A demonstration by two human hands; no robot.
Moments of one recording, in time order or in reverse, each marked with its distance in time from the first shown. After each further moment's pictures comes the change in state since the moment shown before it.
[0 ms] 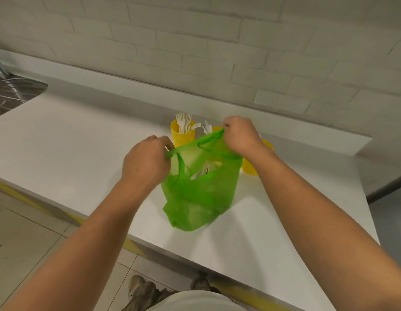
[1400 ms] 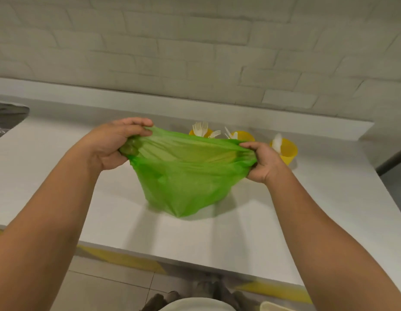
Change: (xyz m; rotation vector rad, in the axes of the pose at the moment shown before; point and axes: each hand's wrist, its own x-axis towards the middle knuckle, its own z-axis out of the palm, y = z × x) left_hand 0.115 -0.141 -0.087 -1.267 -0.513 -0.262; right_hand -0.013 -0.040 0.063 1.636 -0.180 0.764
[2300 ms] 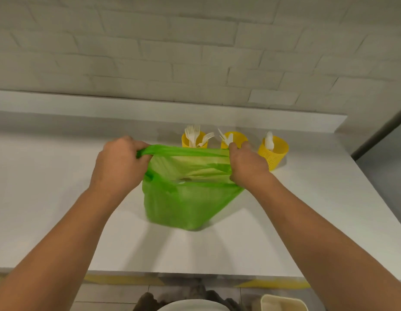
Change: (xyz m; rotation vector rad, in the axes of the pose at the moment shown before) left_hand 0.009 -0.036 -0.007 1.125 0.296 0.527; right_hand 0.001 0.034 0.039 -2.028 0.612 -0.362
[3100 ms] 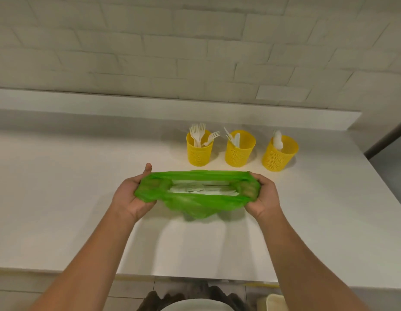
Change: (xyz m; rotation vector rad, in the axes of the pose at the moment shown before) left_hand -0.011 -0.032 0.070 -1.932 -0.348 -1.112; right_hand -0.017 0.024 0.084 2.539 -0.364 0.537
